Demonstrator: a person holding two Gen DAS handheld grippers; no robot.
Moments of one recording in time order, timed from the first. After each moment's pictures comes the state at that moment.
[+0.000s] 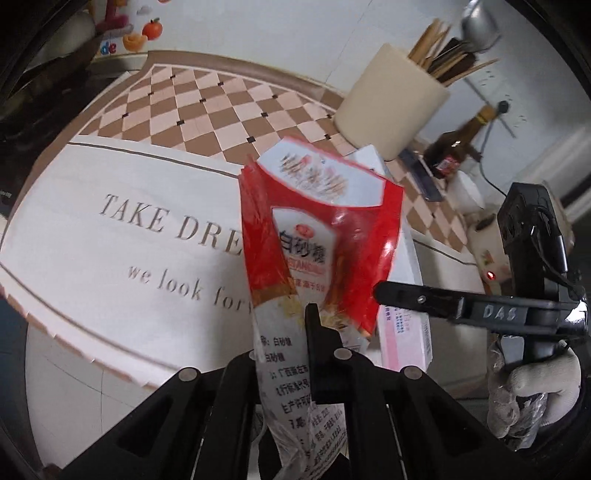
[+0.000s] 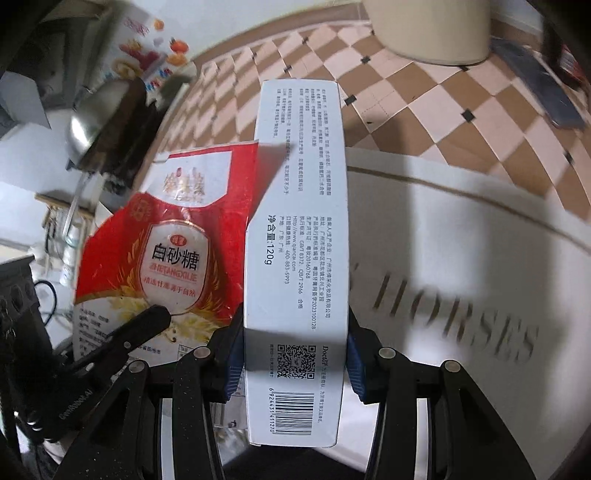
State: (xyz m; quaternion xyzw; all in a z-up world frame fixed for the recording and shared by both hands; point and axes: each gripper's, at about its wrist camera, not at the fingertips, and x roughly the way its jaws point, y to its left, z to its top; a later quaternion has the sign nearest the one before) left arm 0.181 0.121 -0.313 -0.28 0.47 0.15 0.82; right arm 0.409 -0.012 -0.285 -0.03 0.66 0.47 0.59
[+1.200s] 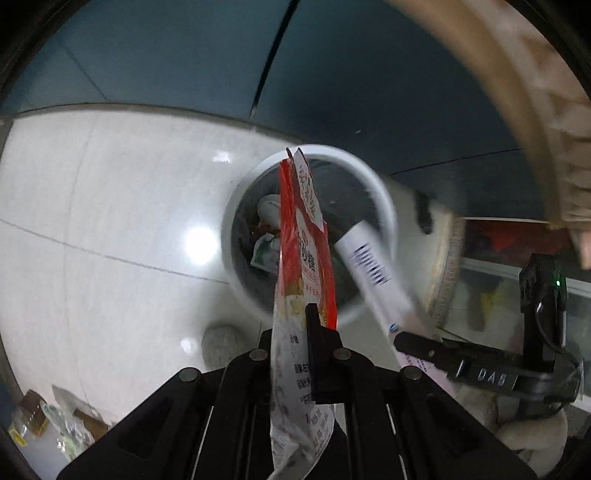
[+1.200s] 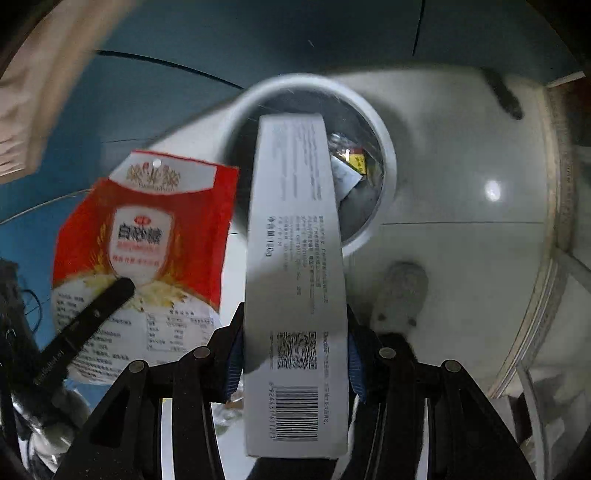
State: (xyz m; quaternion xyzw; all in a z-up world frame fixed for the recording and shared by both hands) left arm -0.020 0.053 -0.777 -0.35 0.67 0.12 0.64; right arm 0.048 -0.144 -0.745 -0.04 0.84 0.25 0.48
